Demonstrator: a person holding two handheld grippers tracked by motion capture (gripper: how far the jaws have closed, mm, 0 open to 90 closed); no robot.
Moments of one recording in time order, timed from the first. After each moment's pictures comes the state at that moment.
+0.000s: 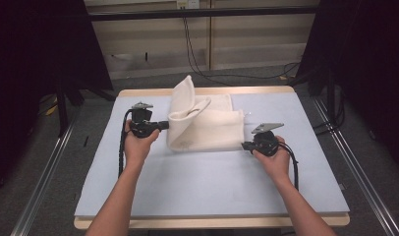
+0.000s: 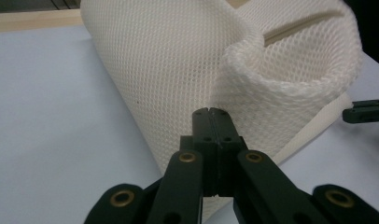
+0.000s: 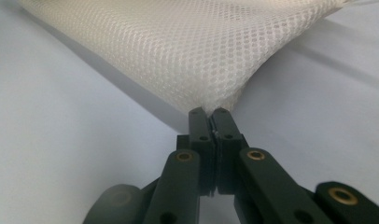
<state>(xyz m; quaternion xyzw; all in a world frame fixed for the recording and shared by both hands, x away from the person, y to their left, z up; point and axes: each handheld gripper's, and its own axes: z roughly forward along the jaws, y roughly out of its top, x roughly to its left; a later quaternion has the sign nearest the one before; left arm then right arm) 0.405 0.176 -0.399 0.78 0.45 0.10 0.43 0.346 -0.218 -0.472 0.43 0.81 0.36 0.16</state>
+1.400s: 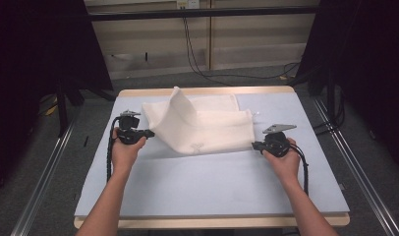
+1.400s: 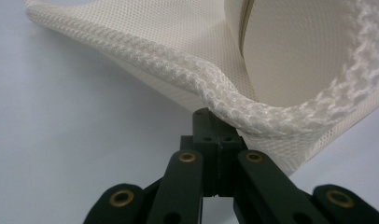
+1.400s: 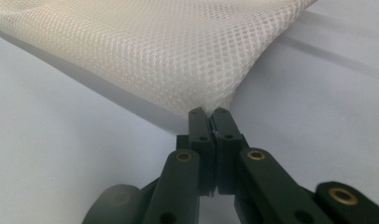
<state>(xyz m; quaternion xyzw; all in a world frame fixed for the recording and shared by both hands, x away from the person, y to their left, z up) 0.397 0.215 -0.418 0.78 0.48 0.11 0.39 0.338 -0.245 -0.473 0.47 0.79 0.36 0.17</state>
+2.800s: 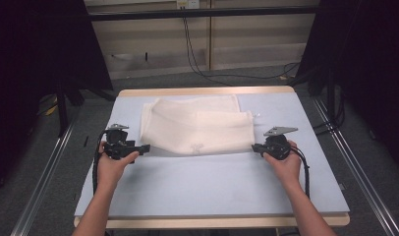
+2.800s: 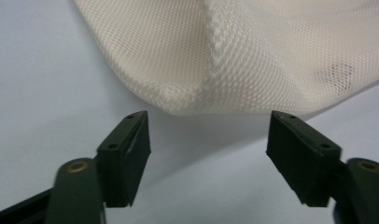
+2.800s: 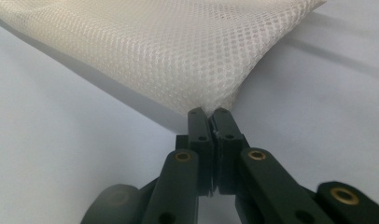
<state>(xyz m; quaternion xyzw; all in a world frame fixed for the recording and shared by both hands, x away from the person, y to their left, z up) 0.365 0.242 -0.427 0.78 0.50 0.11 0.36 0.332 -0.246 -0.476 0.46 0.79 0.37 0.17</state>
